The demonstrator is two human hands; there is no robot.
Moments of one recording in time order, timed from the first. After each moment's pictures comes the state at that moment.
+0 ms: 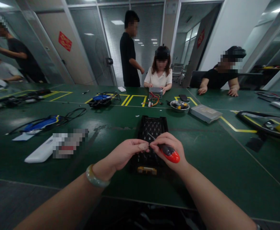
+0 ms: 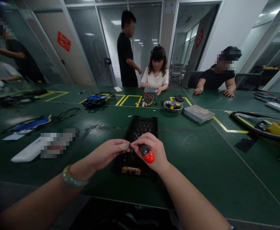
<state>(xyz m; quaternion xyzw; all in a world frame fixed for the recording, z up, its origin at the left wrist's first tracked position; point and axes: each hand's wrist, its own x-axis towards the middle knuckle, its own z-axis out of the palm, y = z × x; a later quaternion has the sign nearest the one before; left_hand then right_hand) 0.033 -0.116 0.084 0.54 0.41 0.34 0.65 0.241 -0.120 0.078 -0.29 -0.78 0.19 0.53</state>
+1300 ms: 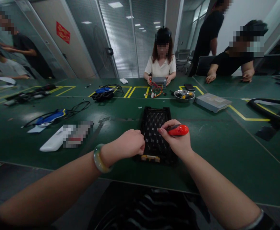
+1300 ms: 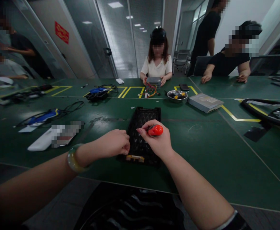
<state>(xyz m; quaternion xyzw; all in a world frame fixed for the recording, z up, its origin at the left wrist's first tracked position) 0.030 -0.107 0.099 0.94 0.34 -0.09 0.00 0.239 -0.116 0.070 -0.37 -0.66 0.25 0.60</state>
